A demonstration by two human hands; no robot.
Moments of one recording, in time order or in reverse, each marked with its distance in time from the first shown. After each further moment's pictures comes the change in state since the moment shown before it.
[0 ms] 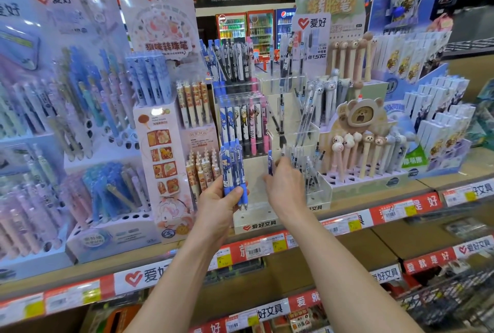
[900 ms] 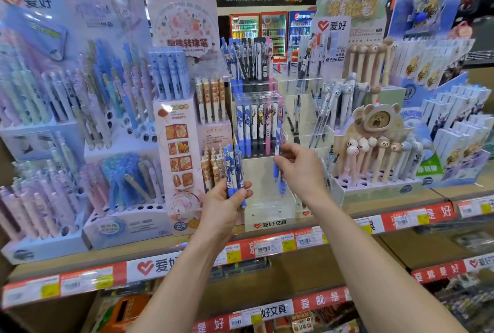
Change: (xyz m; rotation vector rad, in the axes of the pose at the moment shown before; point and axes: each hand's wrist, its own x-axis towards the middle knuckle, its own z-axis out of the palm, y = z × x) left_hand -0.003 -0.004 -0.016 0.037 0.082 -0.020; right_hand 0.020 -0.011 -0.021 0.328 -0.064 -0.138
